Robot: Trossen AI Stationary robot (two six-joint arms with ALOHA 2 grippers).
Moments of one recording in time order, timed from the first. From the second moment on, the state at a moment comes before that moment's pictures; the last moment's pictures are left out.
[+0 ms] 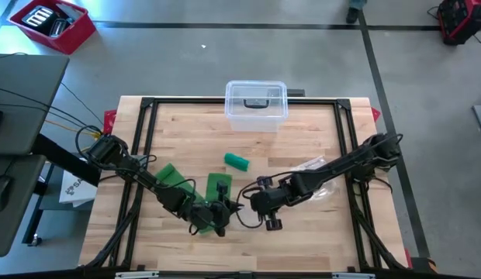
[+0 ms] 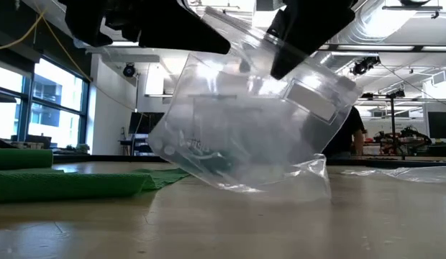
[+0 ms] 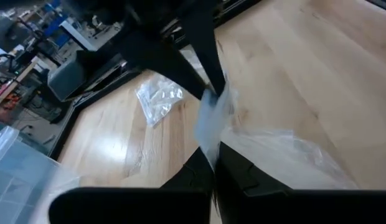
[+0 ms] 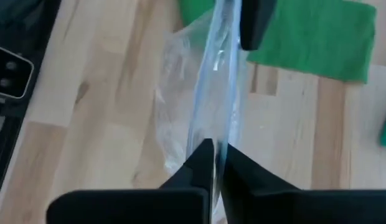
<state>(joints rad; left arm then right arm) -0.56 1.74 0.92 0.34 -0.70 0.27 0.38 1.78 1.33 -0.57 0.06 0.18</state>
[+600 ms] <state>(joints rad) -0.55 1.50 0.92 -0.04 -0.87 -0.01 0.46 1.75 1.56 -1.16 0.80 0.47</state>
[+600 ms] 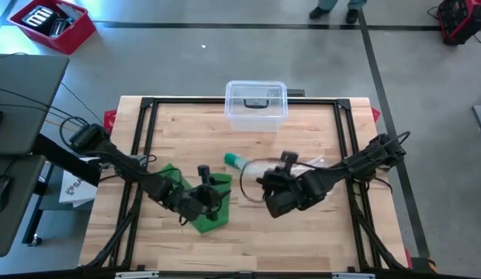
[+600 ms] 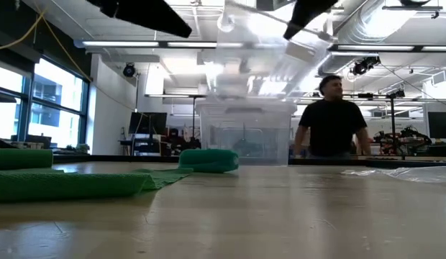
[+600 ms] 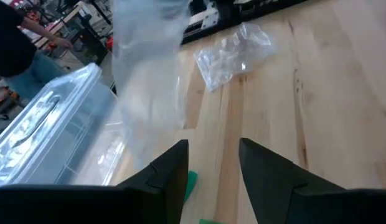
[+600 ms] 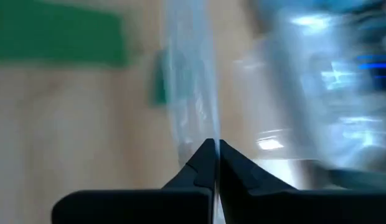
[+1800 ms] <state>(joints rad) -0.28 1.69 1.06 0.38 -0.53 0.33 0.39 1.75 1.50 -1.03 0.66 0.35</state>
